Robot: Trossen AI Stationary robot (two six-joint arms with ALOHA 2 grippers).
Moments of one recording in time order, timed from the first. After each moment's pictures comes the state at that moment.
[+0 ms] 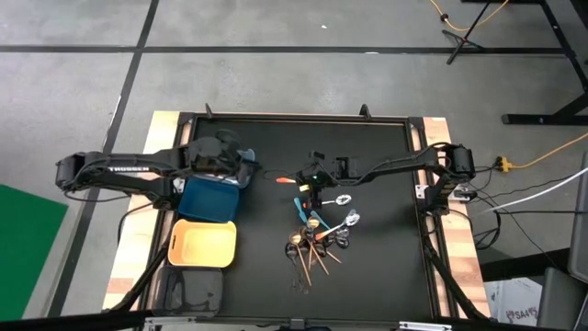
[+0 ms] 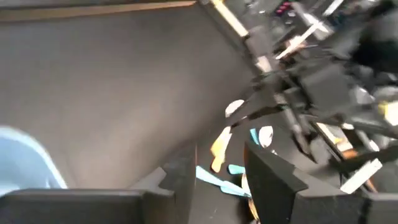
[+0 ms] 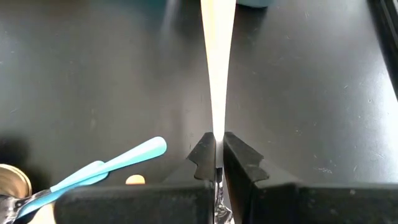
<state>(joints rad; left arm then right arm) 0.24 0.96 0.56 -0.05 -0.04 -0.78 -0.05 1.77 1.22 -0.33 0.13 -0.11</state>
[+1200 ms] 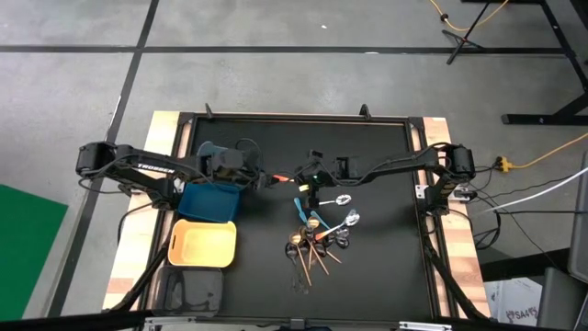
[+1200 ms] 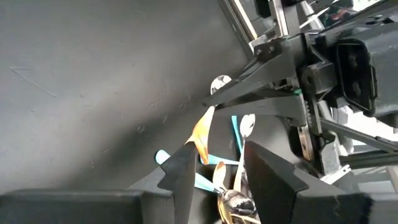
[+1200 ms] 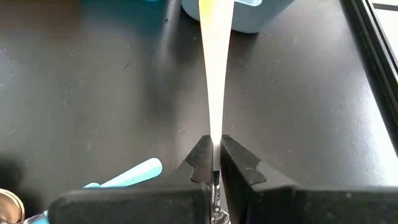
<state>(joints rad) 0.15 1.25 0.56 0.24 -0.01 -0.97 -0.05 1.76 1.22 -0.28 0.14 -0.12</state>
